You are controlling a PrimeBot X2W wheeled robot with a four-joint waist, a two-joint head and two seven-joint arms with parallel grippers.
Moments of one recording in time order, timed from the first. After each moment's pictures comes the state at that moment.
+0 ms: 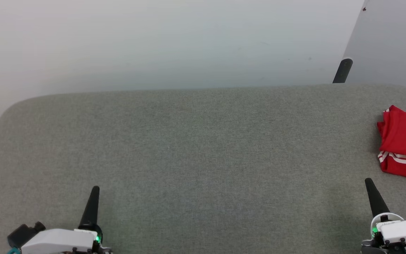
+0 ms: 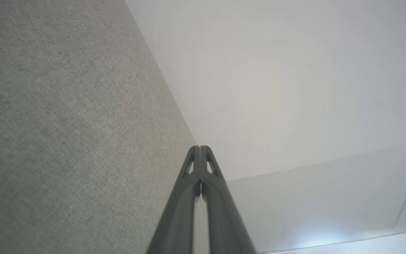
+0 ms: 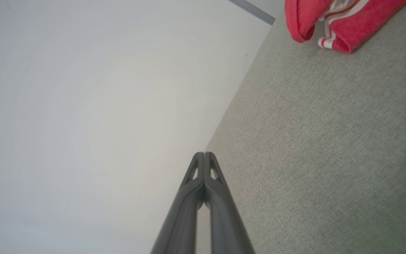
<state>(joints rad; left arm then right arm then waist) -0.06 0.09 0.11 0.24 -1.30 -0.13 0.02 -0.08 -0.11 -0.08 0.26 1.28 0.13 0.03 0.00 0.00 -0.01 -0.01</state>
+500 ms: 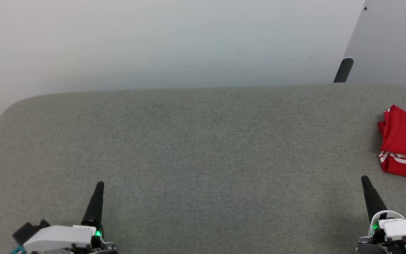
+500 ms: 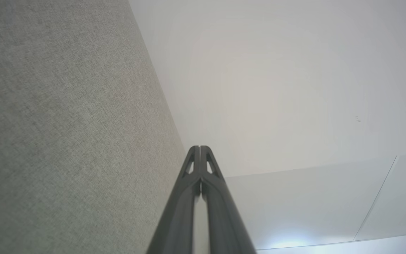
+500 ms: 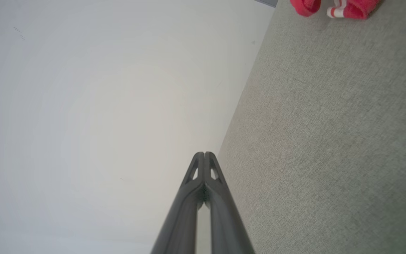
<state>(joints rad) -0.08 0.07 0.11 0.24 -1.42 -0.13 0.06 -0.09 -0.09 -0.09 0.26 1.41 0.13 0.06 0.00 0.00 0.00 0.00</state>
